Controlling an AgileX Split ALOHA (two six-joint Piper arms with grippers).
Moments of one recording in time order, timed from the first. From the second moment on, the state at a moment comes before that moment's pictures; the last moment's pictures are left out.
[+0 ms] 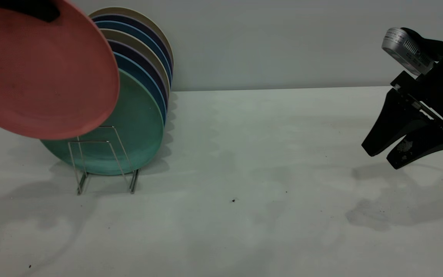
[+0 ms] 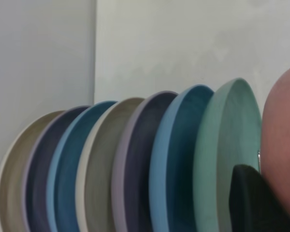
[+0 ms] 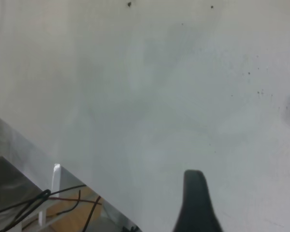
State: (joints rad) left arm 0.05 1.70 -1.28 -0.76 0.77 2.10; right arm -0.04 2.08 -1.20 0.81 0.98 -0.82
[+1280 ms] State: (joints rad) left arm -0.05 1.77 -1.31 -0.68 0.61 2.10; right arm -0.04 2.08 -1.20 0.81 0.97 -0.82
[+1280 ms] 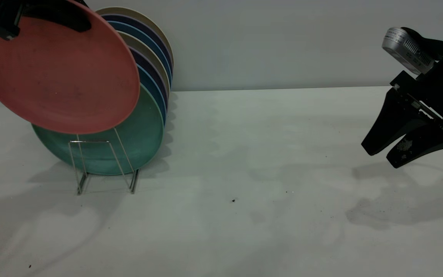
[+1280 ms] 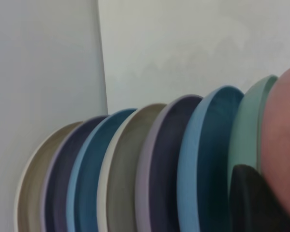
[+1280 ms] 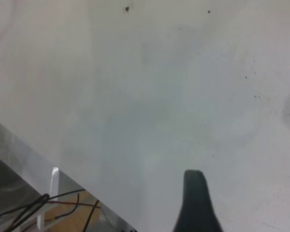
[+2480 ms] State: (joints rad) left arm -0.06 1.87 -1.31 -0.68 0.61 2.10; right arm -0.04 2.08 -1.20 0.82 0.97 -0.83
